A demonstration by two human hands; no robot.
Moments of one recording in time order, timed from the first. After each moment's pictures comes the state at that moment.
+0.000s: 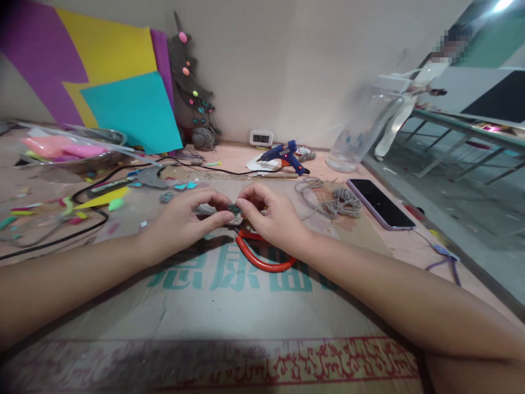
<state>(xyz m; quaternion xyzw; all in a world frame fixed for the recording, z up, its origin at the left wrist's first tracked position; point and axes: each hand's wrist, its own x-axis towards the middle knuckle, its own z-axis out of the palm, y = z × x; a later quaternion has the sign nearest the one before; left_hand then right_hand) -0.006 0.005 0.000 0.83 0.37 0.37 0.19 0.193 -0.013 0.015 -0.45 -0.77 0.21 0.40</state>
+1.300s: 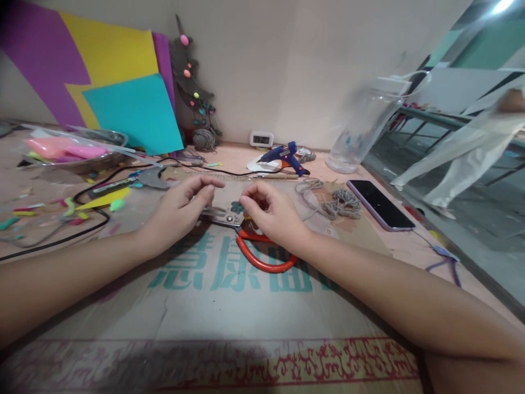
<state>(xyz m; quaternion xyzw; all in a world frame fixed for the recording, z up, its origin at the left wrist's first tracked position) -0.006 0.014 0.000 0.74 0.44 0.43 0.29 0.195 -0.007 0.009 -0.45 -0.73 0.29 0.42</state>
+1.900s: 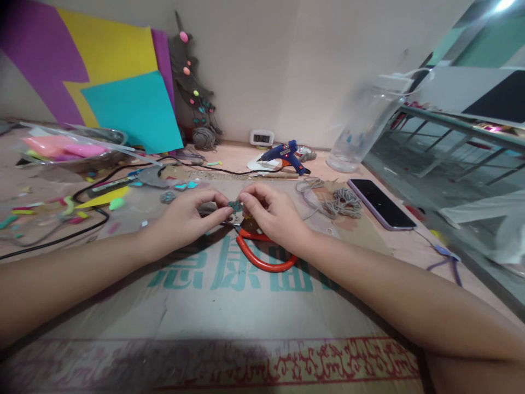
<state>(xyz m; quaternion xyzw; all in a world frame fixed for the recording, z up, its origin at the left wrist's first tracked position) -0.003 0.012 -0.004 0.82 0.40 0.34 0.21 0.196 -0.009 0.012 -0.45 -0.75 0.27 0.40</state>
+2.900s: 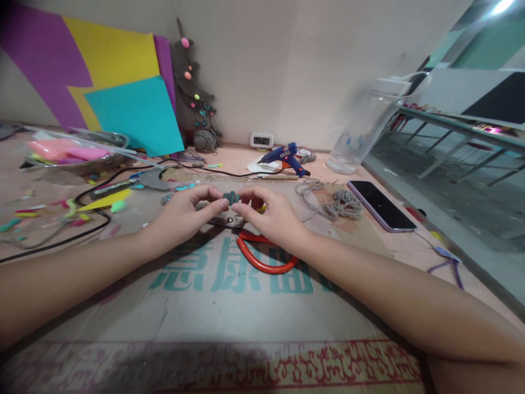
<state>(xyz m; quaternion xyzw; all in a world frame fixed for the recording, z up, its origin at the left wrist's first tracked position) -0.004 0.013 -0.001 0.76 0.43 0.38 0.30 0.194 -0.006 0.013 -0.48 -0.76 0.21 0.38</state>
